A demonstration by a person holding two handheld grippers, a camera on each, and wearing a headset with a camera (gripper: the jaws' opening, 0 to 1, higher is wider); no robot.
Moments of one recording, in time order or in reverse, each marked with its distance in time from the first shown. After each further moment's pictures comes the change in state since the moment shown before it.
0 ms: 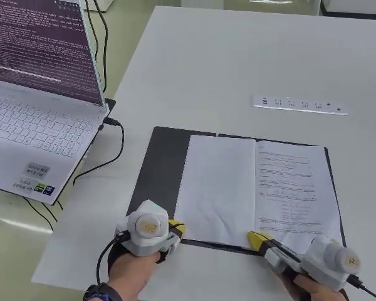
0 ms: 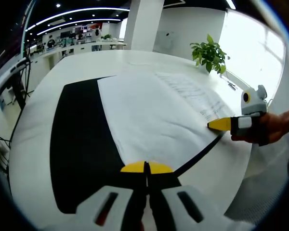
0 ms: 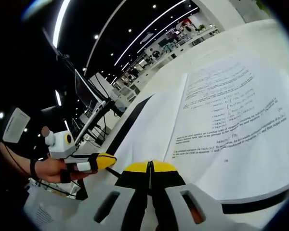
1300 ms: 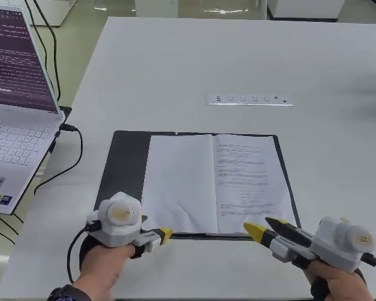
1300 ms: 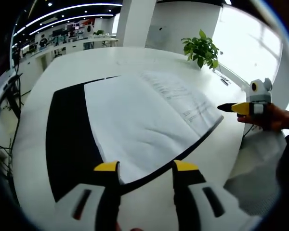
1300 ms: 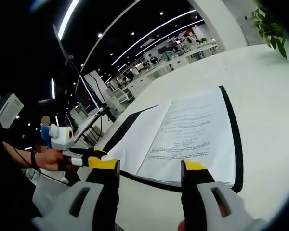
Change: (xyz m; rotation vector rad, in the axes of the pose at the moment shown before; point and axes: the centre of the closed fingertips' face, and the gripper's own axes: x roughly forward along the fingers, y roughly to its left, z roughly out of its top) left arm -0.021 -0.038 0.017 0.039 0.055 -0.052; right arm -0.109 -0.014 0.046 -0.121 -0.054 -0.118
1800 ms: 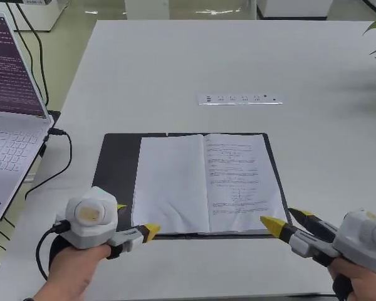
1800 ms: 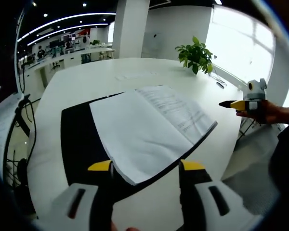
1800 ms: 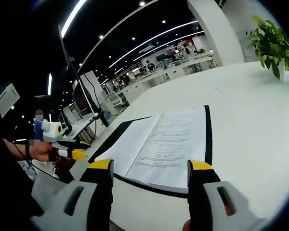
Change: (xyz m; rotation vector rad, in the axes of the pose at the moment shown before) left arm -0.042 0.003 0.030 0.066 -0.073 0.009; right arm -0.041 -0.015 0.031 -0.101 -0.042 -0.055
